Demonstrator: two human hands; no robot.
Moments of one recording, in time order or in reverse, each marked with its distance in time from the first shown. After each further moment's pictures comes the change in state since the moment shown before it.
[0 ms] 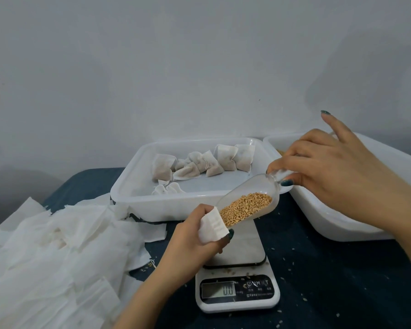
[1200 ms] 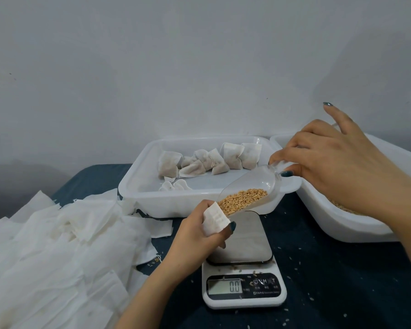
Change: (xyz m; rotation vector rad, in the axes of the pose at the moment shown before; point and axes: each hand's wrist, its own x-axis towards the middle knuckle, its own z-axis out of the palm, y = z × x) left_hand 0.006 -0.006 -0.002 -0.104 -0.003 -0.015; right_hand 0.015 -0.006 -0.002 -0.032 -0.037 0.039
